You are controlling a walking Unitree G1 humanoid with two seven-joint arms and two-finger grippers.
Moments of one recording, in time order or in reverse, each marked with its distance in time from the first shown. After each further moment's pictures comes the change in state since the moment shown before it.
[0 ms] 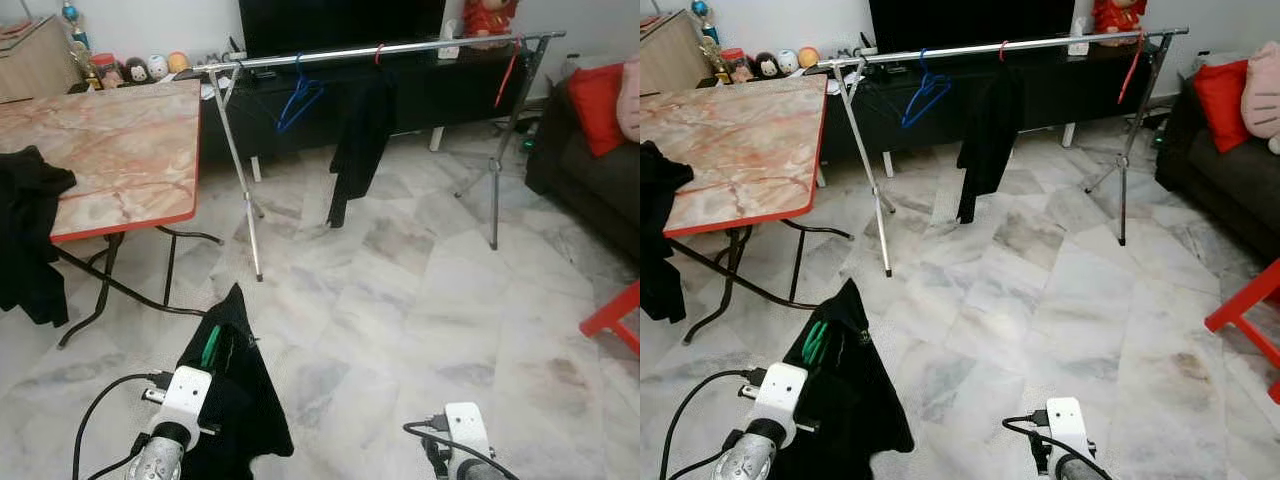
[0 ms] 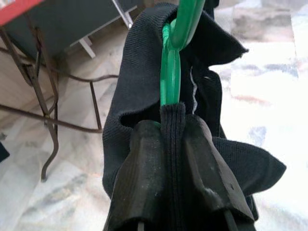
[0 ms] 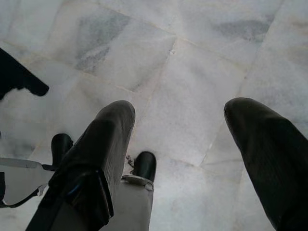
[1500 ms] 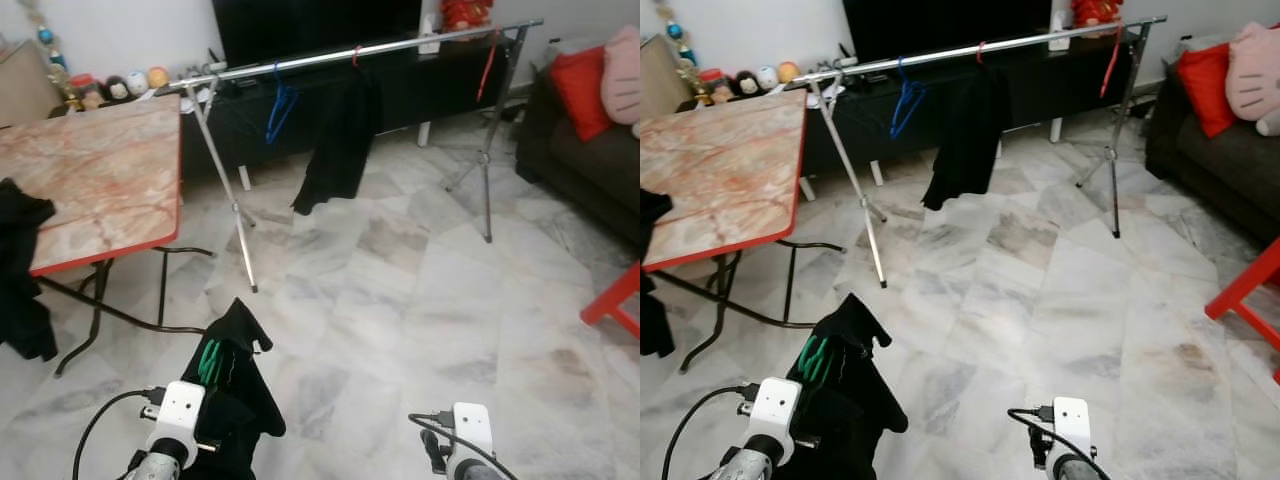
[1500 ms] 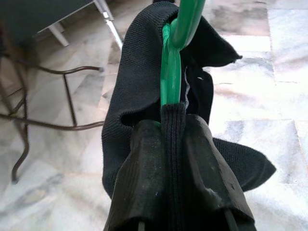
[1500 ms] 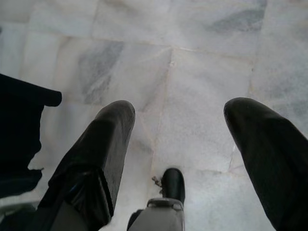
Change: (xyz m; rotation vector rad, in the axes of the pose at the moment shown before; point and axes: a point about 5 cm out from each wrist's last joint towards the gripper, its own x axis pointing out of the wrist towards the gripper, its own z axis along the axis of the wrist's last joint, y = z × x) left arm -0.010 -0.004 -0.019 -0.107 0.065 -0.064; right arm -0.001 0.001 0.001 0.173 -0.044 -0.036
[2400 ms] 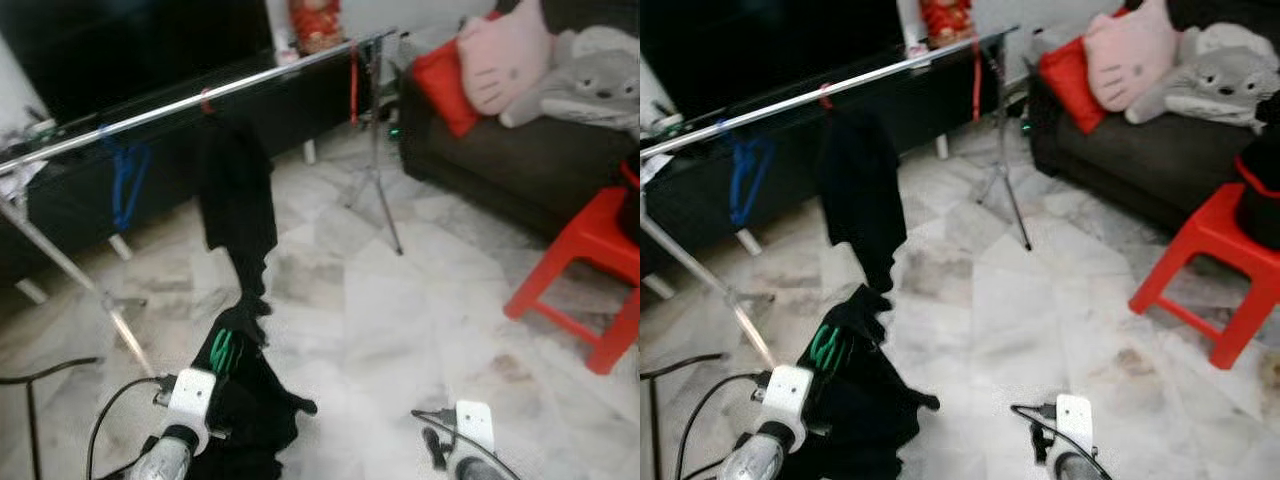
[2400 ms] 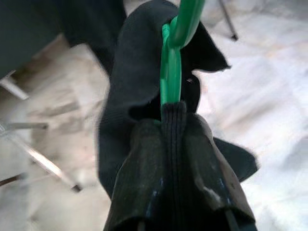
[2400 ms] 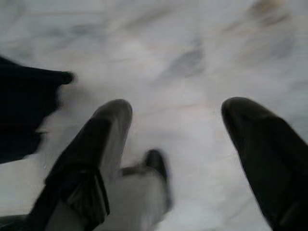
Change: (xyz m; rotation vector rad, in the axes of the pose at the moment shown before) left arm 0.013 -0.024 0.012 -0.042 -0.036 -0.063; right arm -0.001 -0.016 0.000 0.012 0.016 -0.047
